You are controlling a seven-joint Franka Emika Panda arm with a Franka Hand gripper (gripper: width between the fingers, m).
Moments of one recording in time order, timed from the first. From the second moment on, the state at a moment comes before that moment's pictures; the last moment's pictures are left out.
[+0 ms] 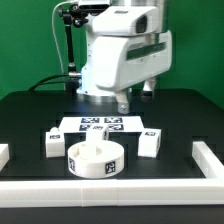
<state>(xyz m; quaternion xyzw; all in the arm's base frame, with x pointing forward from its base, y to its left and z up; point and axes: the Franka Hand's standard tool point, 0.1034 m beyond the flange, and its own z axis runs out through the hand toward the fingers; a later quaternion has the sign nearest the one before) 0.558 0.013 0.106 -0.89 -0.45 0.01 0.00</state>
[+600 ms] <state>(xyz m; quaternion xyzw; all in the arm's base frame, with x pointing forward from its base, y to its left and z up) 0.553 -0.006 0.089 -0.89 -0.45 0.01 0.00</state>
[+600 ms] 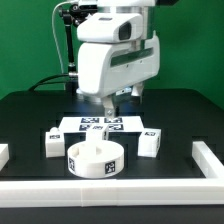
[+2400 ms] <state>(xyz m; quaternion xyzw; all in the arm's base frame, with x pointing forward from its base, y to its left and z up) 0.518 -0.021 0.011 -0.89 -0.46 0.01 0.01</state>
